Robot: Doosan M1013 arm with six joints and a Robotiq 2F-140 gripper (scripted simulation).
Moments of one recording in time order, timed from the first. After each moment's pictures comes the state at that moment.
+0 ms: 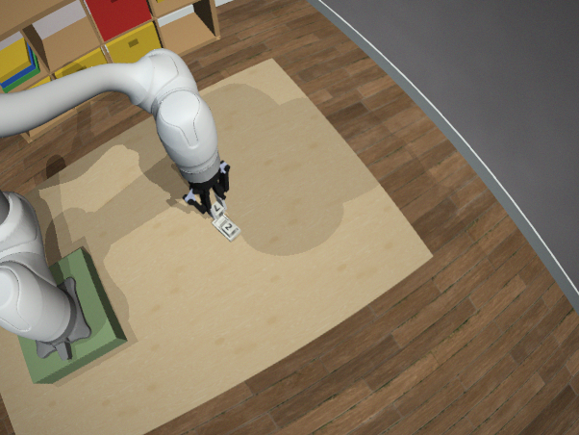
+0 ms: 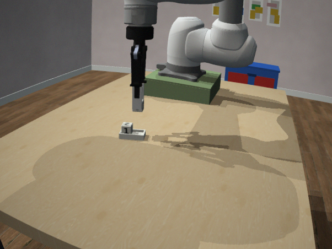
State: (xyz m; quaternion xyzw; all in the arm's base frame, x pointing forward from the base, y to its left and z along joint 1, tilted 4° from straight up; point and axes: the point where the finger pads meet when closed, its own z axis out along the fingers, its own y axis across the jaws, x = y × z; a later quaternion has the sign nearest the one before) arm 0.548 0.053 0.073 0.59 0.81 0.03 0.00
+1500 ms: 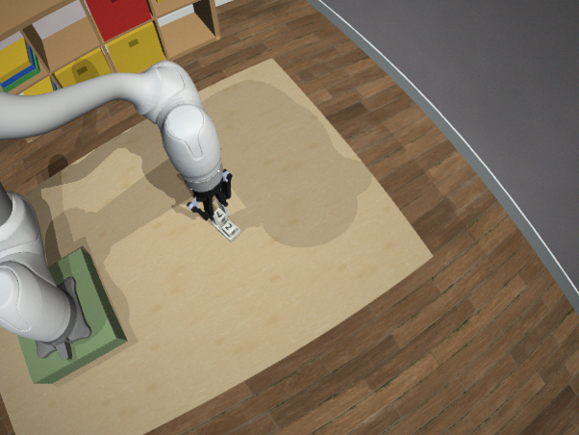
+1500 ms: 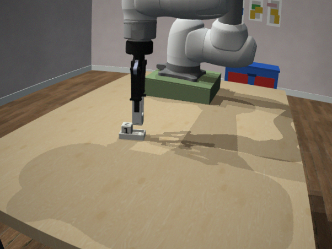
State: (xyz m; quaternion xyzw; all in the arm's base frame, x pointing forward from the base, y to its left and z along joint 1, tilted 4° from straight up) arm 0.550 0.055 0.032 0.59 0.81 0.03 0.00
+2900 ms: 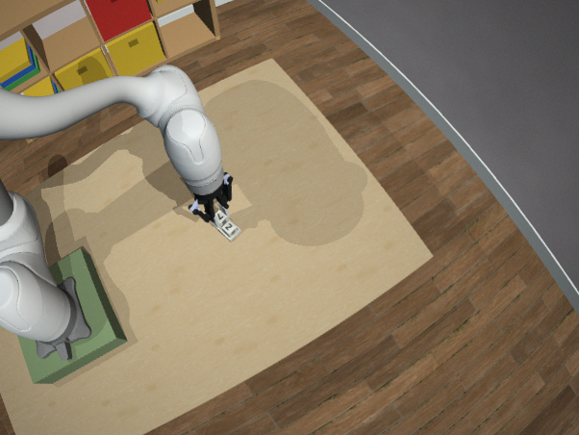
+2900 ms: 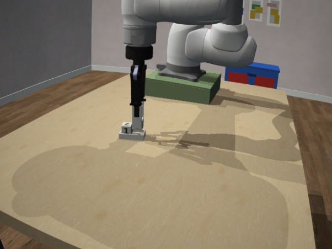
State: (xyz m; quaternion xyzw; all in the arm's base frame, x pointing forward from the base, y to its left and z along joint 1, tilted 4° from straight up) arm 0.551 0.055 0.018 0.59 0.81 0.03 0.00
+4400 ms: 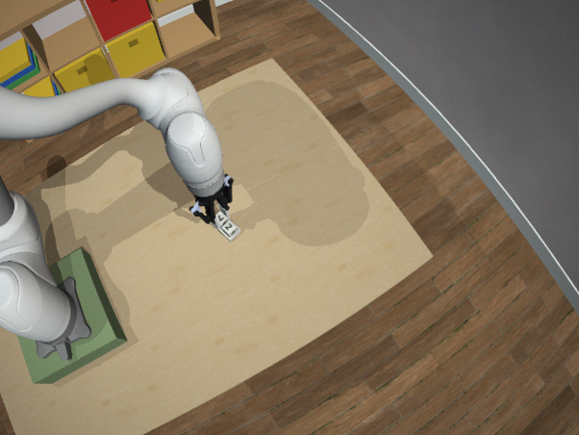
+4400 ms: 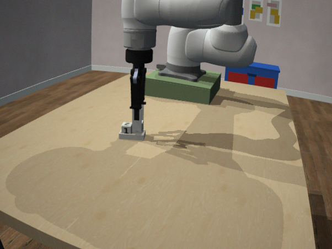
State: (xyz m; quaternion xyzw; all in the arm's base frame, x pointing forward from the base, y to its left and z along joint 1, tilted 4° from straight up) arm 0.551 0.056 0.008 0.59 0.81 0.03 0.00
